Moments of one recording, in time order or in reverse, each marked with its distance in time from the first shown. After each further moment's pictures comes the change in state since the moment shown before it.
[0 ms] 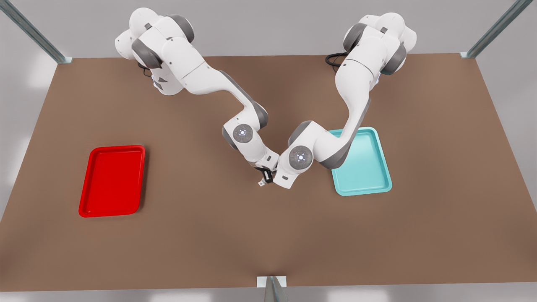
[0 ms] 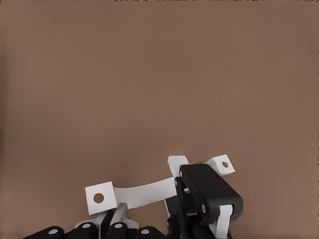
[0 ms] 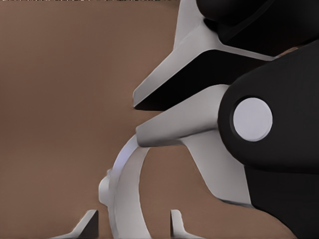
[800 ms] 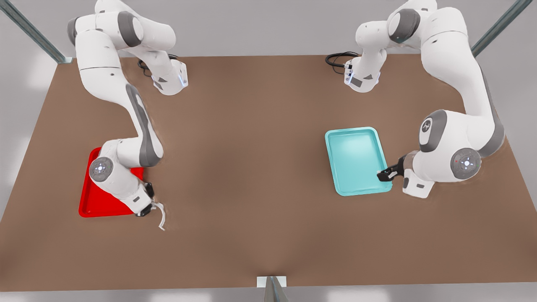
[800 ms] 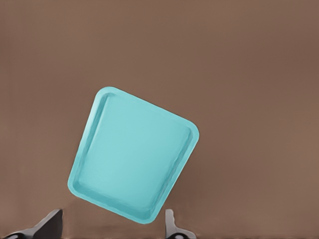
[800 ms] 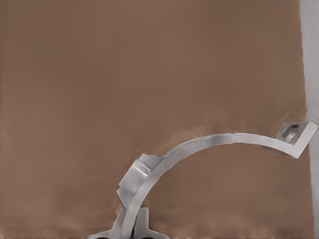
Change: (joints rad) left arm 0.489 -0.373 -0.031 -0.162 0.147 -0.376 0.297; right arm -0.722 -0.241 -0.010 -0.112 -0.101 -0.308 -0.305
